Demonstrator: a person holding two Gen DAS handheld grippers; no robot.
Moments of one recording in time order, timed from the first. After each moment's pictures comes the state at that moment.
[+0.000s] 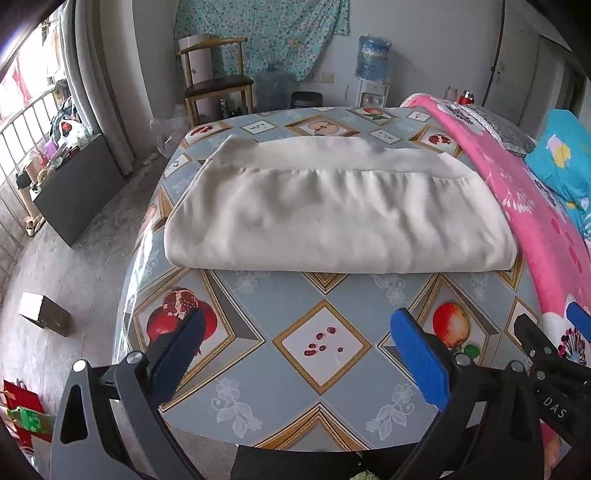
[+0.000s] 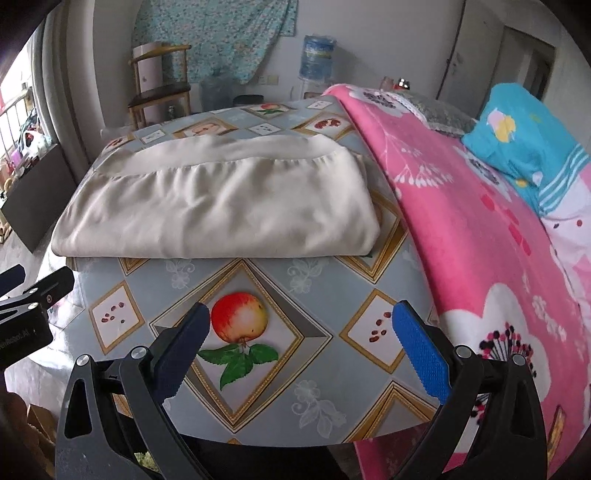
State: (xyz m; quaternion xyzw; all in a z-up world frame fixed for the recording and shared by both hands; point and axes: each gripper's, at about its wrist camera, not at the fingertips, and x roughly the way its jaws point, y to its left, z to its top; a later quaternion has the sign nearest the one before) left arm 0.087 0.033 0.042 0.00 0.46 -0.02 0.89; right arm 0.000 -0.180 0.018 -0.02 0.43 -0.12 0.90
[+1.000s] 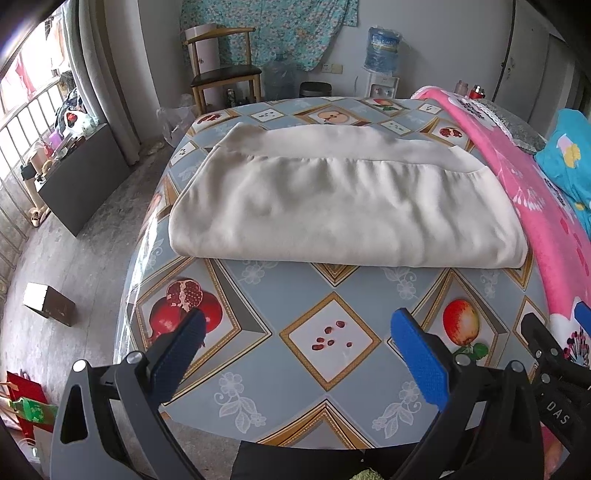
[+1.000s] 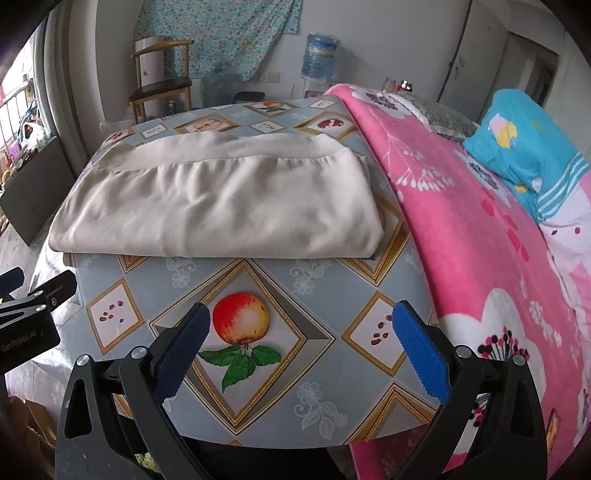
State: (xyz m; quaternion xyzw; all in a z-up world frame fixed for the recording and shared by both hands) left arm 0.091 0.036 0.034 0.00 0.48 0.00 0.88; right arm 0.008 -0.176 0.017 -0.04 0.43 -0.12 0.89
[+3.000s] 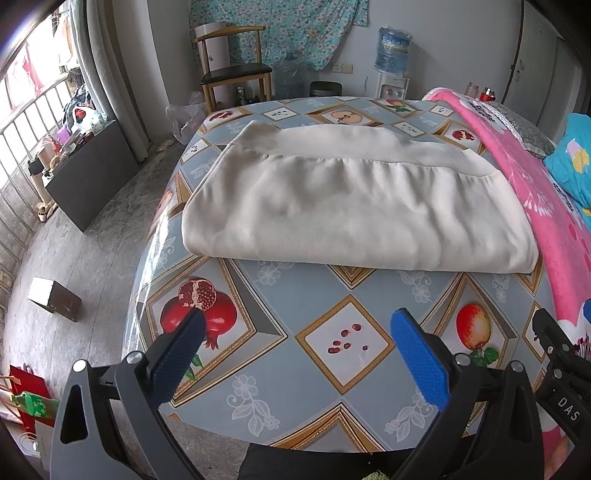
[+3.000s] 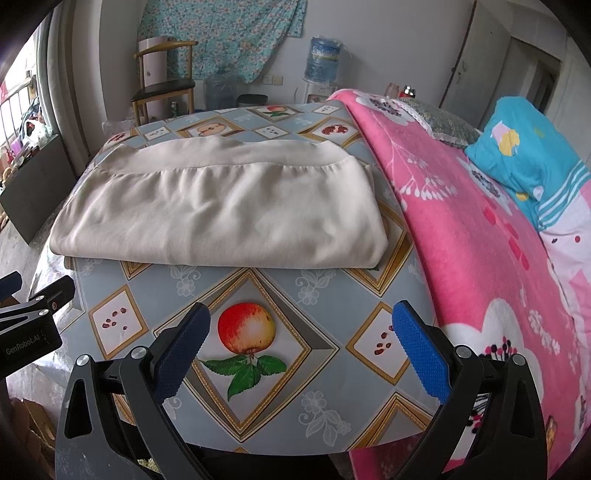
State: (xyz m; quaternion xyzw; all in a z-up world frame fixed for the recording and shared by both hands) left arm 0.091 0.043 0.034 0.00 0.48 0.01 0.88; right arm 0.013 -0.168 0.019 -0.04 0.43 -0.12 0.90
